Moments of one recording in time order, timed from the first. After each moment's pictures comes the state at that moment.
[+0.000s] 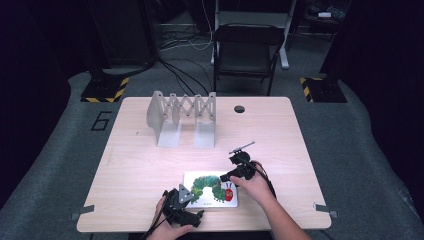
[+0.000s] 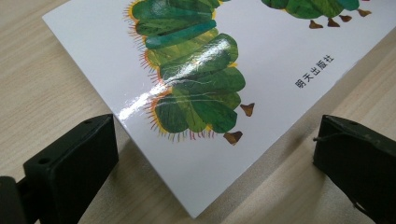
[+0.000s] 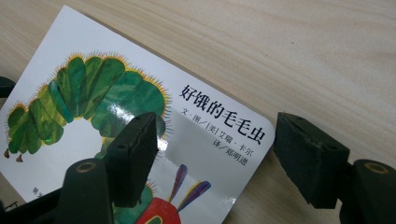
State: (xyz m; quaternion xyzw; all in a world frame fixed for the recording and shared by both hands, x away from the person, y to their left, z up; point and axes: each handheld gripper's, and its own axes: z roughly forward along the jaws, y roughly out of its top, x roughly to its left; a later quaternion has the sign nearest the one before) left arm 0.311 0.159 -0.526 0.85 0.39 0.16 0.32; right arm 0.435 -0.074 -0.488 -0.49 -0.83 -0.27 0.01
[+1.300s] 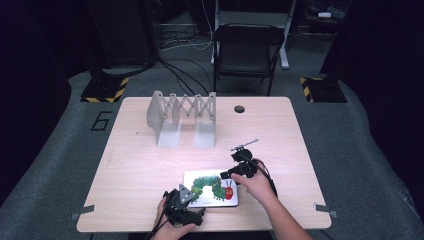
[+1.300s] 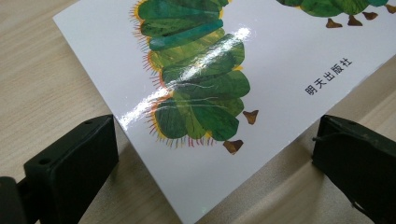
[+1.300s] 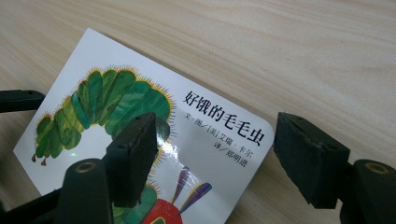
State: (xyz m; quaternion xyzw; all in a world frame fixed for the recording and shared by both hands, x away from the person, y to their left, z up) left arm 0.309 0.154 -0.527 0.84 0.41 0.17 0.32; right arm 0.433 -0.078 -0.473 -0.49 -0.82 -0.28 0.01
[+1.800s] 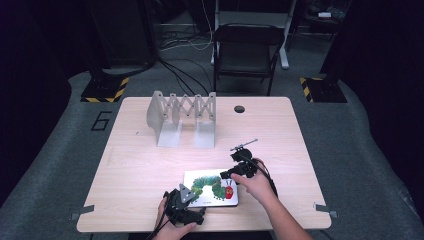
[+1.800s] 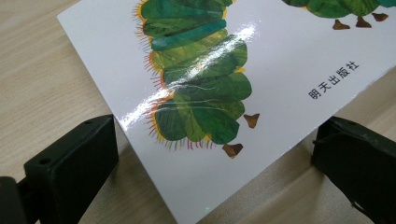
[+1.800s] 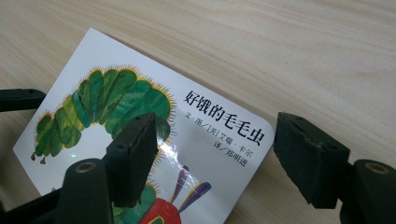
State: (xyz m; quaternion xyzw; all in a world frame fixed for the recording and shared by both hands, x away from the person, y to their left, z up) left arm 0.309 0.150 -0.527 0.83 0.43 0.18 0.32; right arm 0.432 -0.077 -0.471 -0.49 -0.83 -0.29 -0.01
